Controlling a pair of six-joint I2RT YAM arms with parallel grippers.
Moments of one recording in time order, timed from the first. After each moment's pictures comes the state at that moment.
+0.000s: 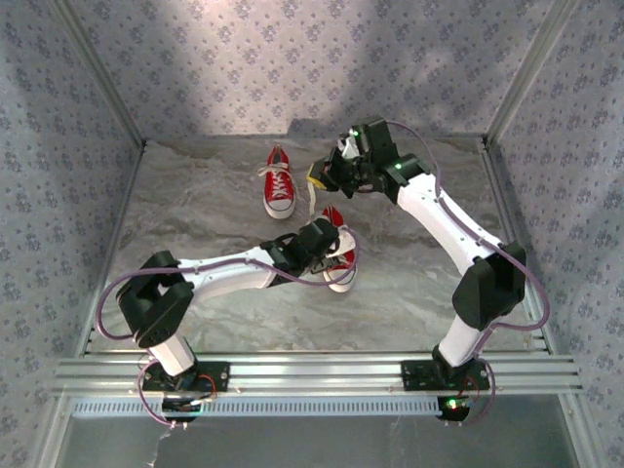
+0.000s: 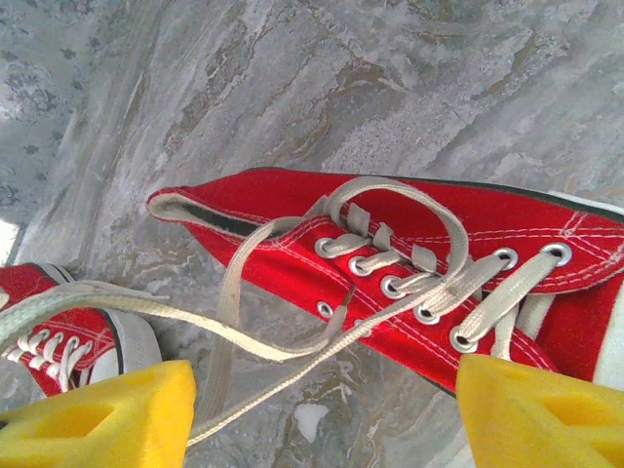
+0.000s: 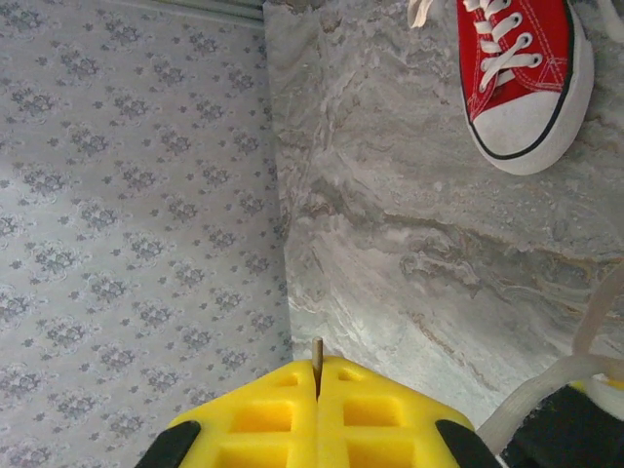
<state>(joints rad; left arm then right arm) -1.00 1.66 1.07 -0.16 -0.35 0.40 0.50 1.69 1.64 -0.56 -0.55 1.02</state>
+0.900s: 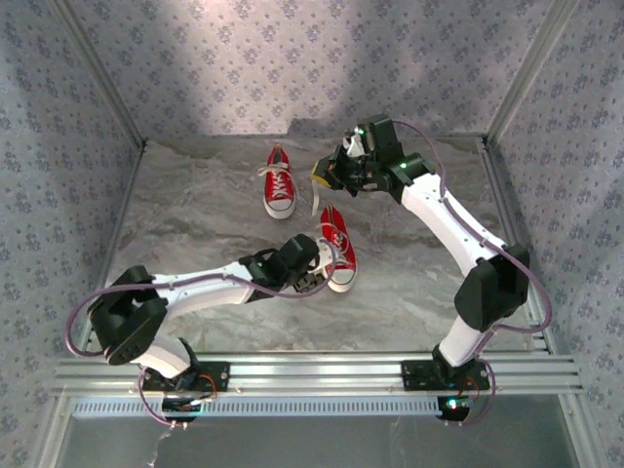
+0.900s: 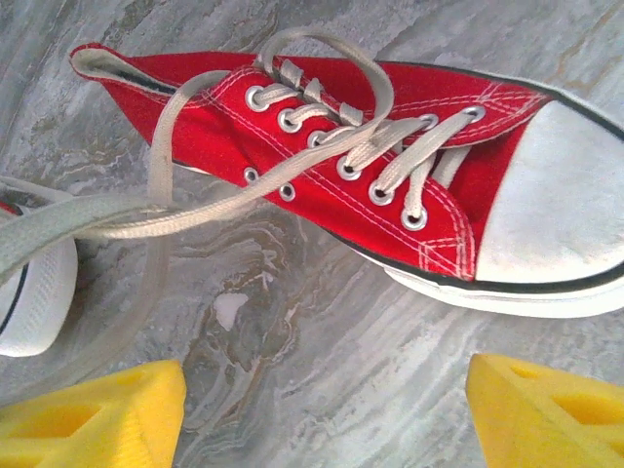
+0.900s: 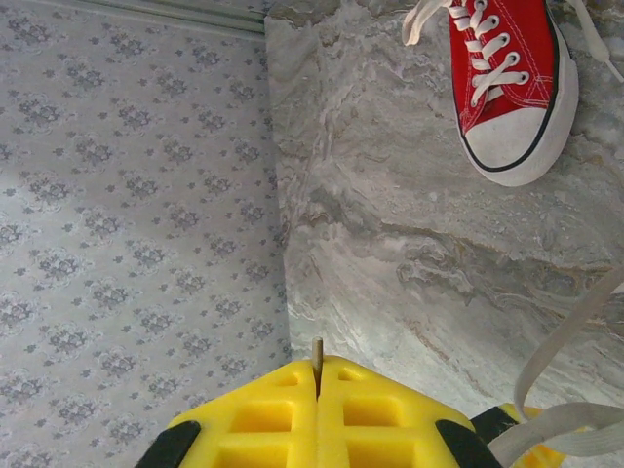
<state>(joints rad) -1.00 1.48 0.83 -0.15 -0.28 0.24 0.48 1.67 1.63 -0.56 -0.55 1.01</state>
